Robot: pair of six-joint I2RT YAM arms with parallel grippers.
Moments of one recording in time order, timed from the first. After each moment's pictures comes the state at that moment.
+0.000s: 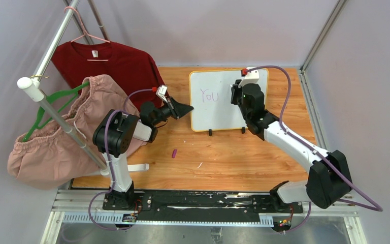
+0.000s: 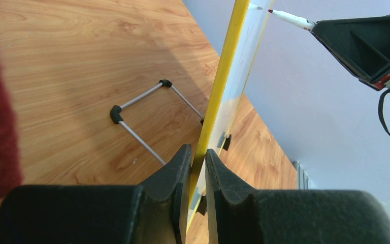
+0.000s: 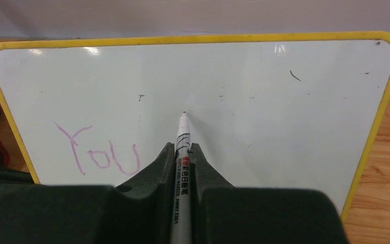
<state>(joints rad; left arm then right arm) -0.30 1.92 0.69 1.32 0.67 -0.84 0.53 1.33 0.96 0.20 0.38 0.16</state>
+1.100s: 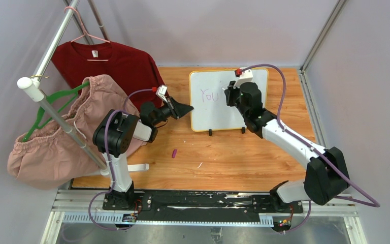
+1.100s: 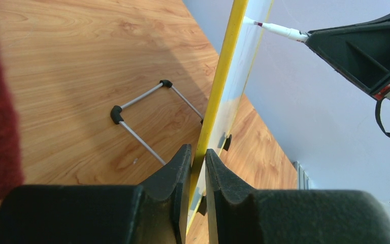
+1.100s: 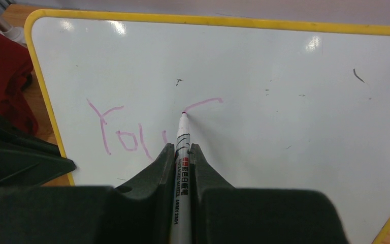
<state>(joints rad) -0.30 1.92 0.69 1.32 0.67 -0.84 0.53 1.37 0.99 0.16 0.23 0.16</state>
